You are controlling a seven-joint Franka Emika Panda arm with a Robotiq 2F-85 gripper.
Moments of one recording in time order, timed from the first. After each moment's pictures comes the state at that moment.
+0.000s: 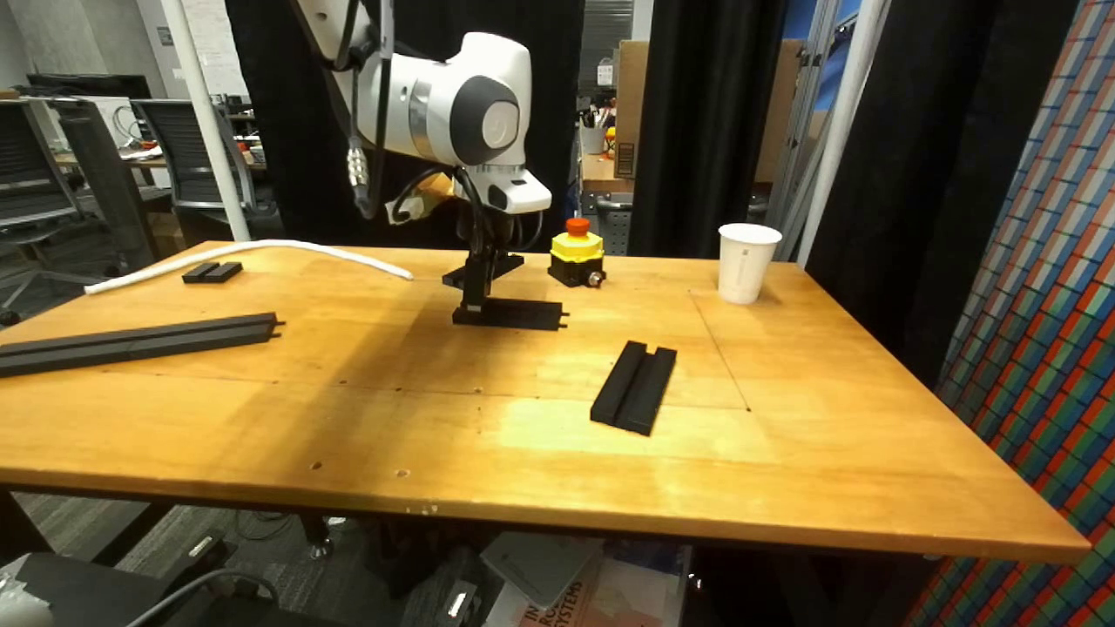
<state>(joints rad) 0.04 0.42 -0.02 -2.07 0.20 2.48 1.17</state>
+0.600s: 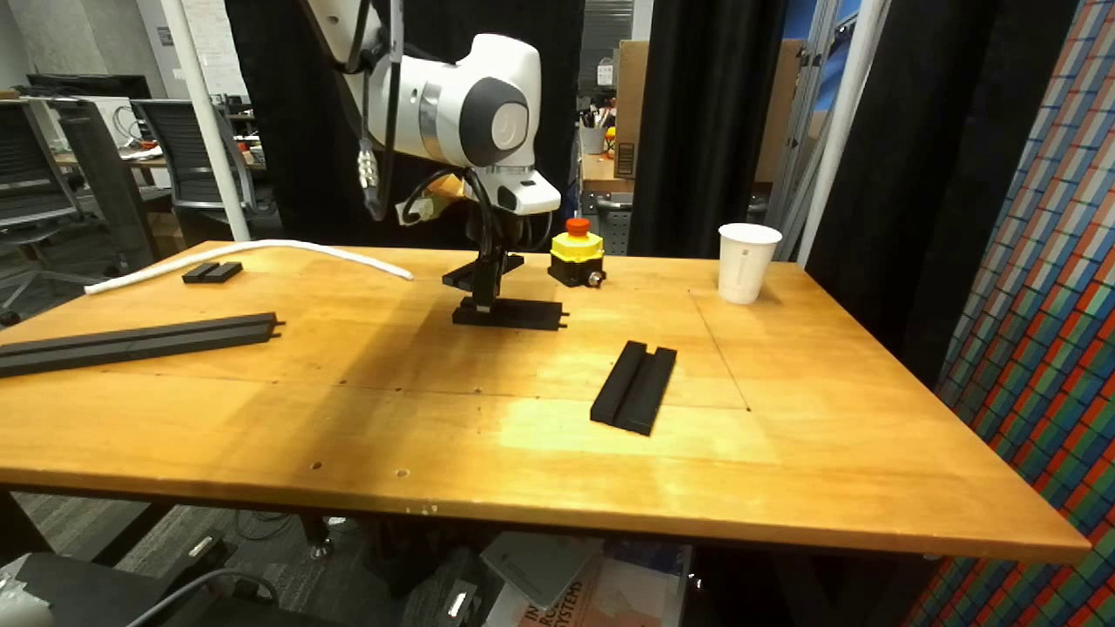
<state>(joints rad) 0.04 0.44 -0.04 -2.06 0.20 2.49 1.17</state>
